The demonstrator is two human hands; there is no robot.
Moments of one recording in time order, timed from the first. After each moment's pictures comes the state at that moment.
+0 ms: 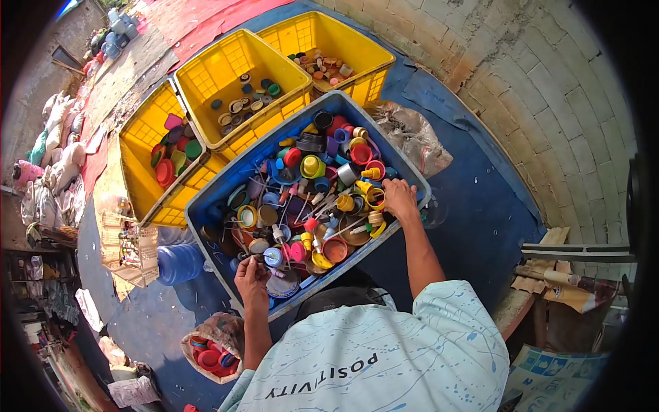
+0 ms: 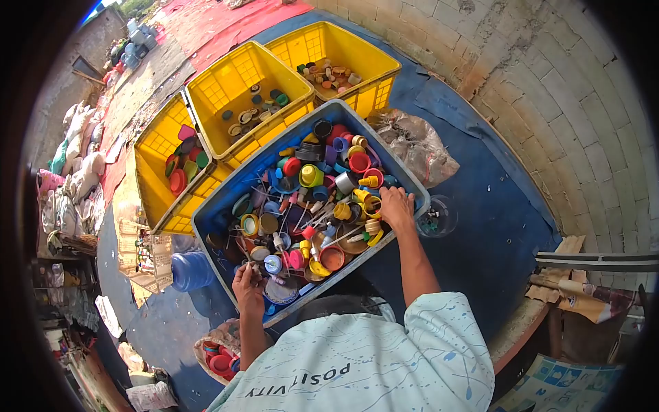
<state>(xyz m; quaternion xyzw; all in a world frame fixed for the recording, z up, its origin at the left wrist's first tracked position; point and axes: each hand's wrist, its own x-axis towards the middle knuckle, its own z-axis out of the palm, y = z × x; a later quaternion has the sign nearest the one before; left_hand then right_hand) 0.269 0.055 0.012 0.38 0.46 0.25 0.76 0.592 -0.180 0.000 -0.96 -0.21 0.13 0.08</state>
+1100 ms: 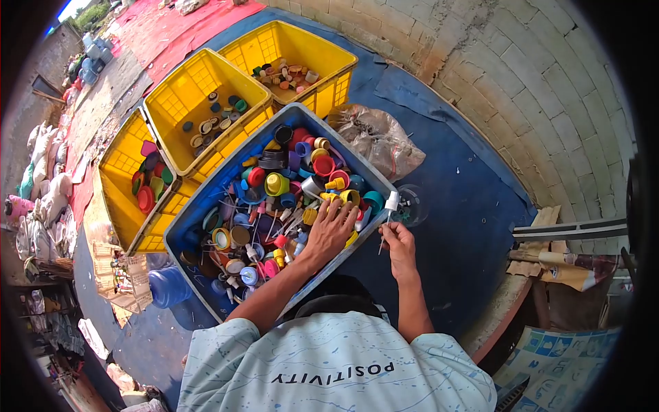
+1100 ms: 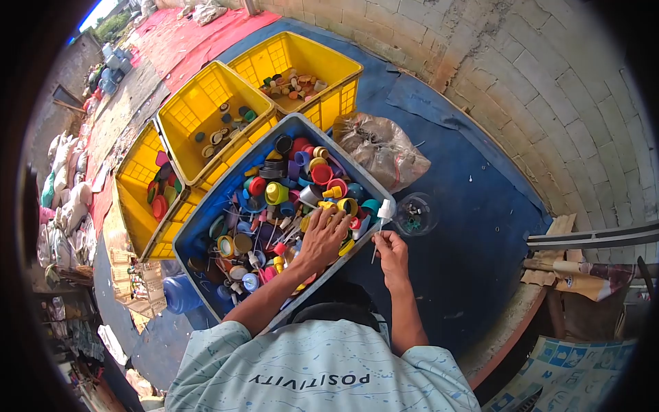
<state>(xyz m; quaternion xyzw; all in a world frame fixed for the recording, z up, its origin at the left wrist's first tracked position) 0.498 -0.072 0.019 0.95 -0.16 0.20 0.16 0.511 -0.268 0.033 -0.69 0.12 0.18 0.69</state>
